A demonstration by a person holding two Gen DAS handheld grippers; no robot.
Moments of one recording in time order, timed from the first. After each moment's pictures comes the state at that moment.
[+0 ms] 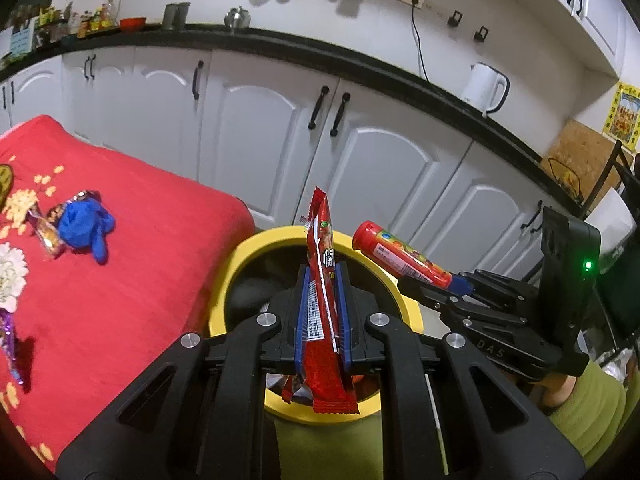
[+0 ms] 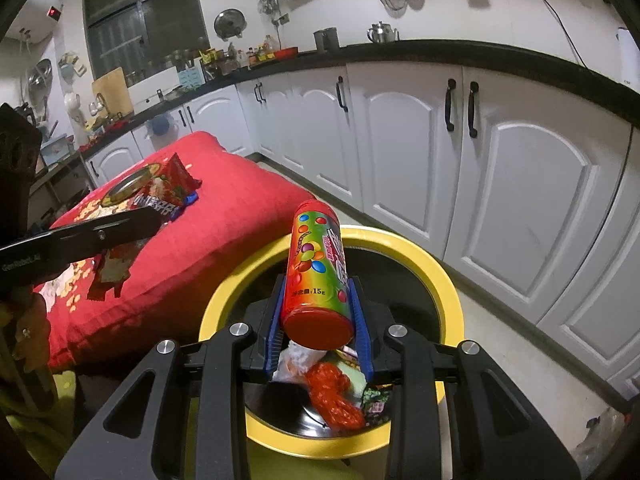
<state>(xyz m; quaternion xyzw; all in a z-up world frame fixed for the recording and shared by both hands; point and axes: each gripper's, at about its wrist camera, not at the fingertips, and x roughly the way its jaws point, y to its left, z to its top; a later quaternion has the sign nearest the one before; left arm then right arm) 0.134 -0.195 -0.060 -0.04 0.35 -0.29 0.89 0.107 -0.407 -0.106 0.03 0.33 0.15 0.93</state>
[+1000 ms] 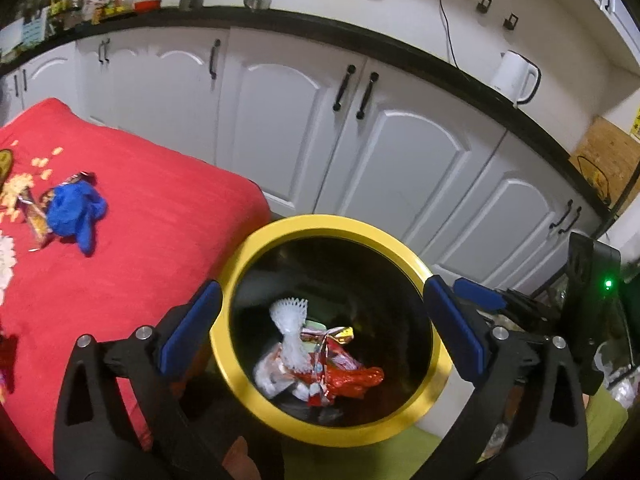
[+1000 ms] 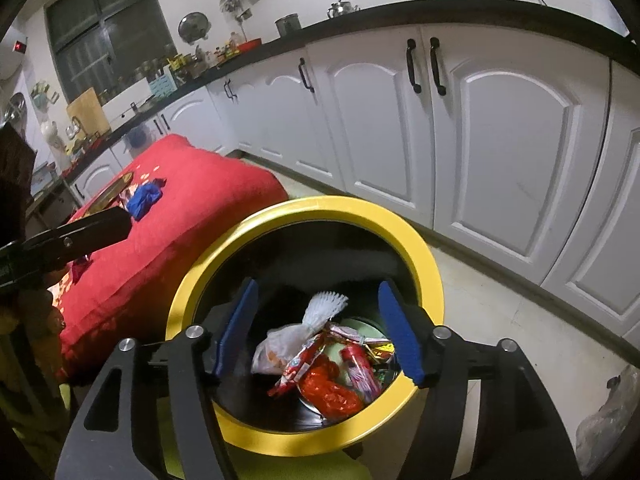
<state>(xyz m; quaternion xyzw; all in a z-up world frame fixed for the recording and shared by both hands) 0.156 -0.208 -0.081 -0.04 0.38 -0.24 0.89 0.116 -0.442 -0.139 0.09 0.35 0.12 0.92</state>
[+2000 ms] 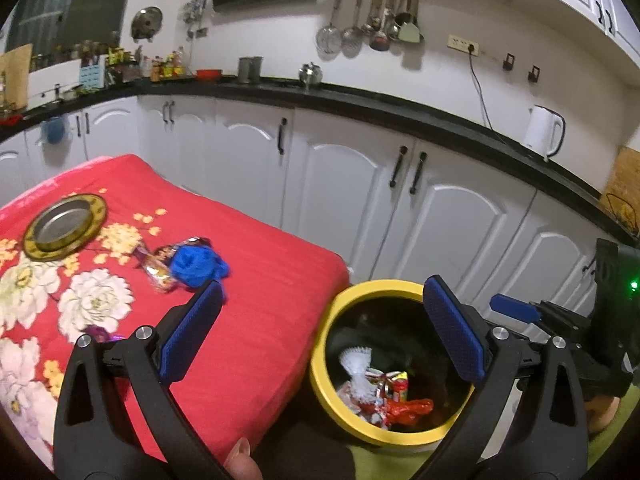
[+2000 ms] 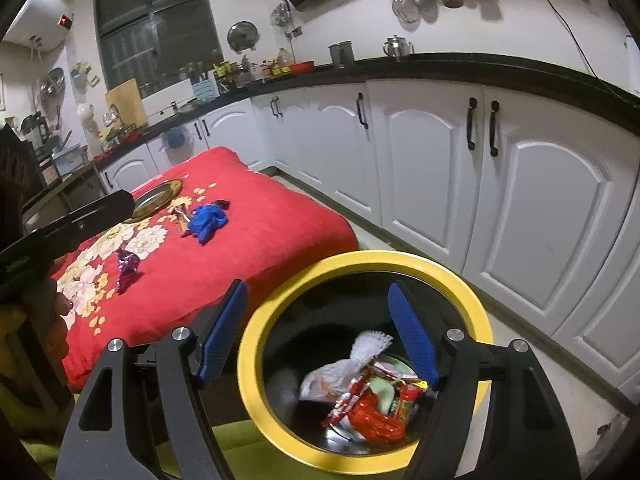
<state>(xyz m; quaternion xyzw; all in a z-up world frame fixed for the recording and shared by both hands) 0.115 -0.136 -0.020 -0.03 0.26 -0.14 0.95 0.109 -0.378 -0.080 0.05 0.30 0.17 0.94</state>
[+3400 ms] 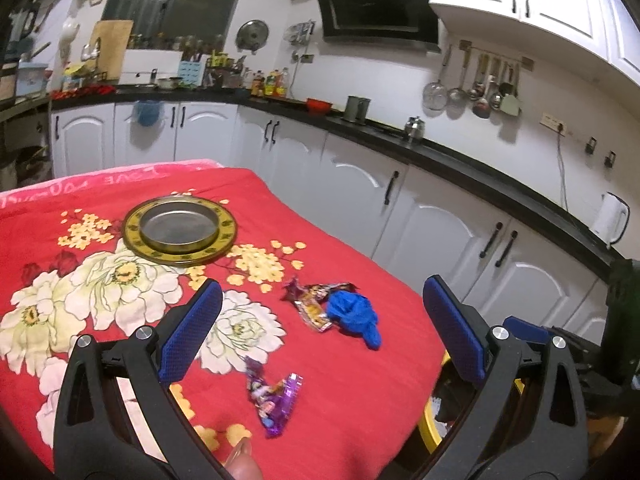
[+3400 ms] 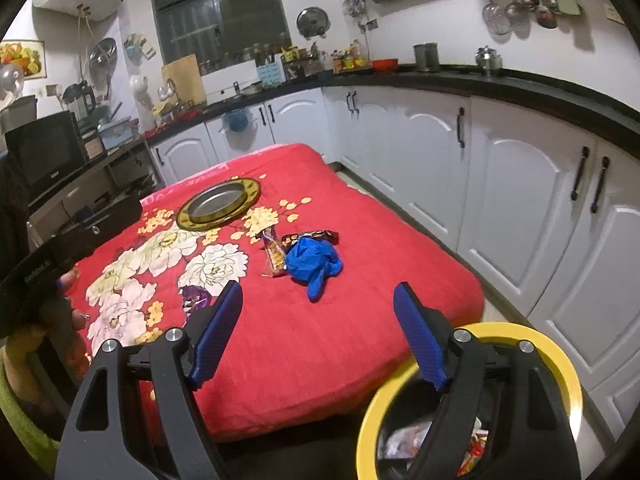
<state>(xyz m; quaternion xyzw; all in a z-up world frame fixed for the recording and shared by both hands) 0.117 0.007 0.000 -0.12 0.22 0.01 0.97 0.175 -0.233 -0.045 0.01 0.31 0.28 0.91</state>
